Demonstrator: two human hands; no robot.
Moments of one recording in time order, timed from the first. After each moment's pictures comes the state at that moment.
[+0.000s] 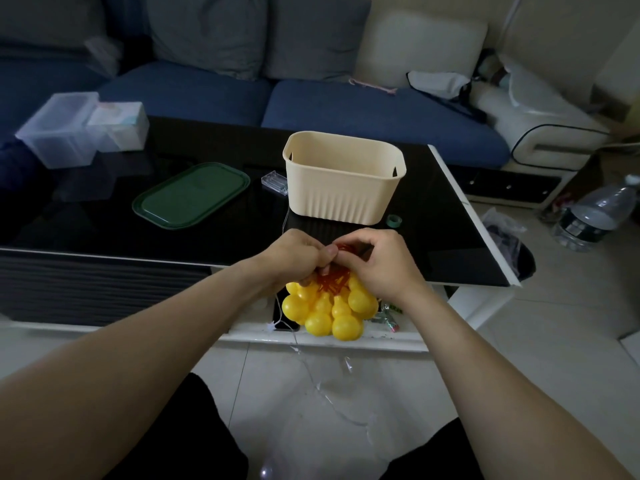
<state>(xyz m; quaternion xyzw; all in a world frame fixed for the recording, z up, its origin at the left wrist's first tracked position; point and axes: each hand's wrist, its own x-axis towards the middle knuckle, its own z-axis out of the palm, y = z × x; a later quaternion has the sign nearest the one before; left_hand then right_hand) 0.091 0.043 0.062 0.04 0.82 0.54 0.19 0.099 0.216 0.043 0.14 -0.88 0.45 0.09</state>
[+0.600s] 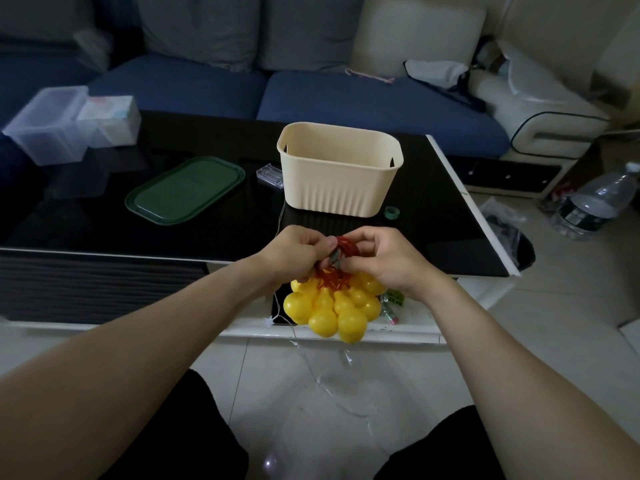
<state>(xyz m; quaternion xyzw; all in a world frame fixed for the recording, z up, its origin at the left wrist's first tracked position) 0.089 0.046 0.051 0.08 0.80 0.56 0.19 0.098 0.231 0.043 0.08 -0.81 0.57 -0.10</state>
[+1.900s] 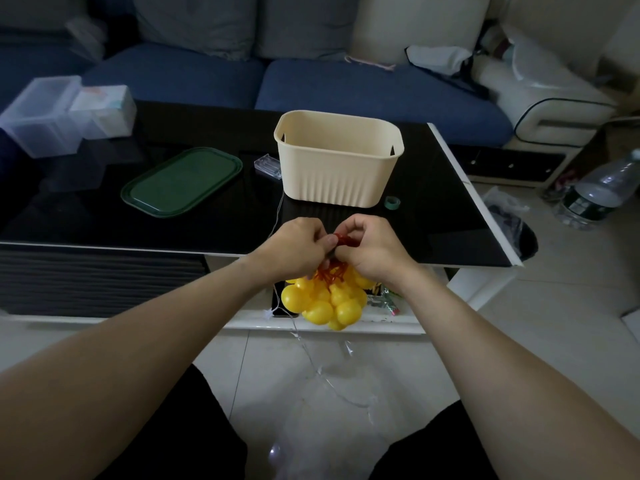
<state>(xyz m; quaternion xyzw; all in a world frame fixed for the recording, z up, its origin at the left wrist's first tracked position) 0.089 0.052 0.053 0.11 0.91 0.39 0.12 0.093 0.209 0.035 0.04 -0.85 0.52 -0.02</state>
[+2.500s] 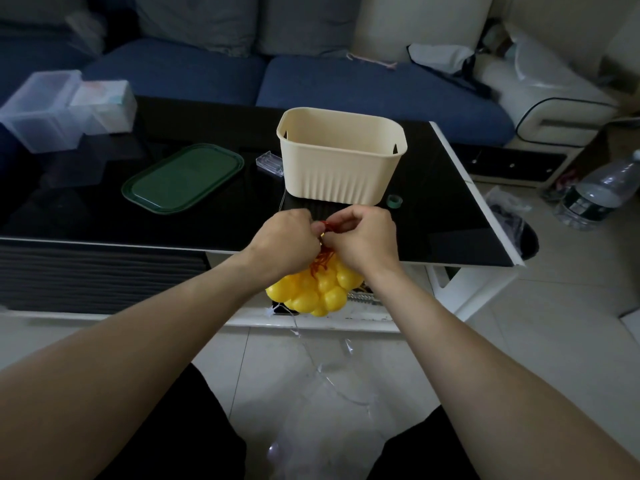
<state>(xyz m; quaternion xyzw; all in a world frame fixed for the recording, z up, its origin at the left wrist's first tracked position) 0.089 0.046 0.062 0.08 0.97 0.24 0.02 0.095 0.182 0.039 -0.03 -0.84 0.53 0.11</state>
